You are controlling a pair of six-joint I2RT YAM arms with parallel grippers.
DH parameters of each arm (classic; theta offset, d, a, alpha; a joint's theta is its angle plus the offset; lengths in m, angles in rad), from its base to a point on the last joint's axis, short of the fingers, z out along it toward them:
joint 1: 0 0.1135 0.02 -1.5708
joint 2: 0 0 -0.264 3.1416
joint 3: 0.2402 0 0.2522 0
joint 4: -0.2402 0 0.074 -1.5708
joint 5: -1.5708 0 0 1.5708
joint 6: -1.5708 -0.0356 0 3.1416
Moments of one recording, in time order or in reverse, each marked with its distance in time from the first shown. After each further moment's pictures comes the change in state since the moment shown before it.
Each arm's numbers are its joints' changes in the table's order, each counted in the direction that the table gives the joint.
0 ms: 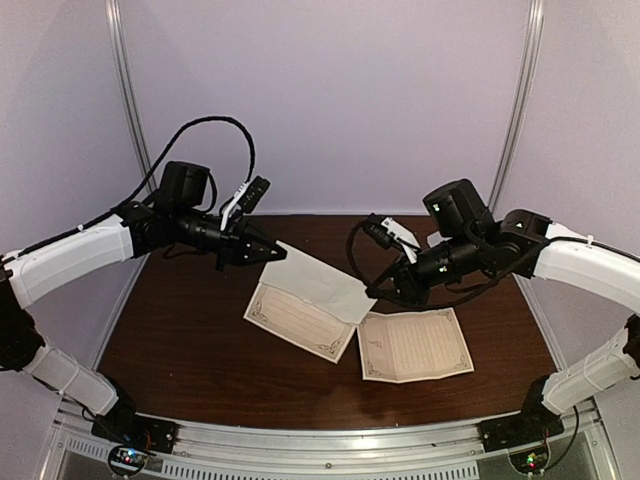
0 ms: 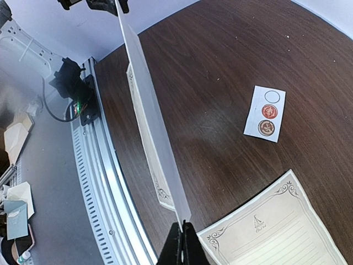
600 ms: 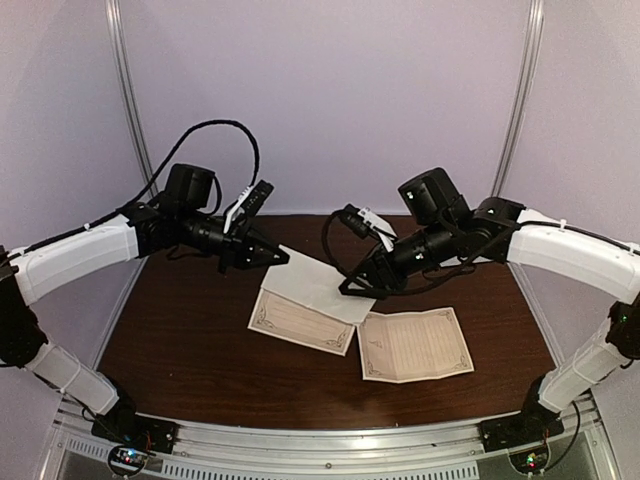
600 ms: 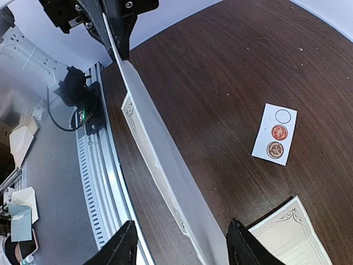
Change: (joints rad) left arm -0.008 0.023 0.000 -0.002 -0.036 -0.006; right arm 0.001 0.136 0.119 0.020 0.044 0.010
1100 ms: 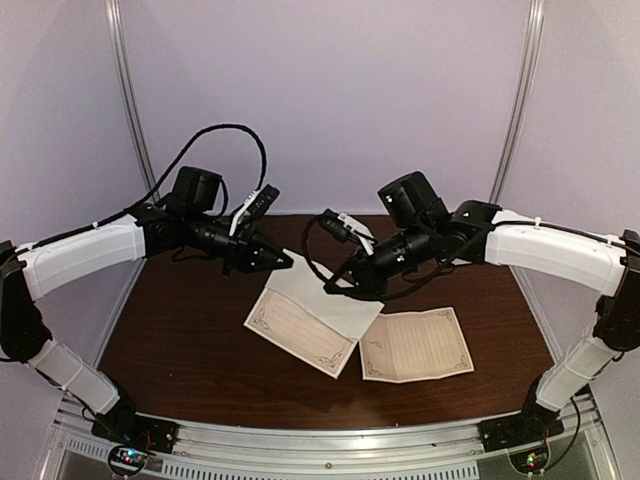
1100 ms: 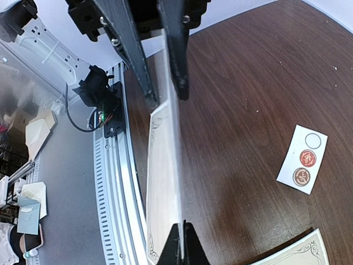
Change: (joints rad) left arm -0.010 0.041 0.003 0.000 -0.015 0.008; right arm 0.021 0.116 0.052 0.081 0.115 0.023
